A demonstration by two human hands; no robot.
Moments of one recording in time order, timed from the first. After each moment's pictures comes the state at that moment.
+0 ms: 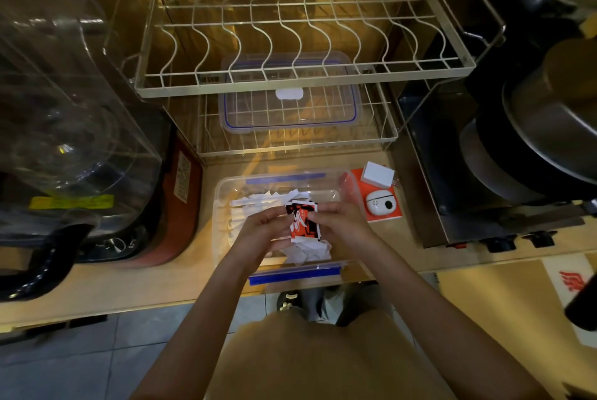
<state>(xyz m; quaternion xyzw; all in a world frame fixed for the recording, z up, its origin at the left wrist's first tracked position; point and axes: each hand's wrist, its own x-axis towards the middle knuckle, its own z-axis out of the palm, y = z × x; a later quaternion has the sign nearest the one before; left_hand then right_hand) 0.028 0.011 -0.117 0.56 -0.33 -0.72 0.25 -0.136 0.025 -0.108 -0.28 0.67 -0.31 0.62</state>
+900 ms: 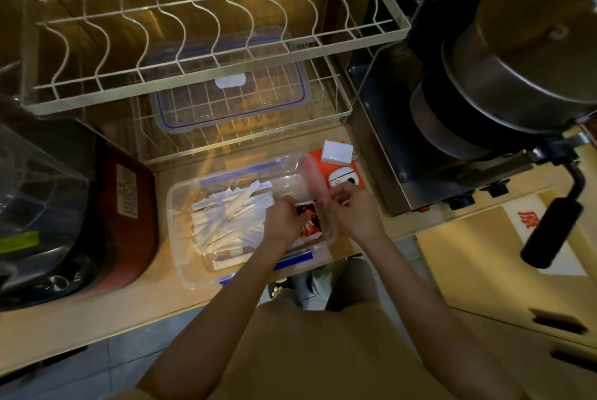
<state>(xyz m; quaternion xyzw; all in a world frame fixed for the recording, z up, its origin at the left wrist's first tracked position) -0.067 0.013 -0.134 0.61 -0.64 -0.47 0.05 -0.188 0.057 -0.101 -0.38 0.83 -0.21 0.35</state>
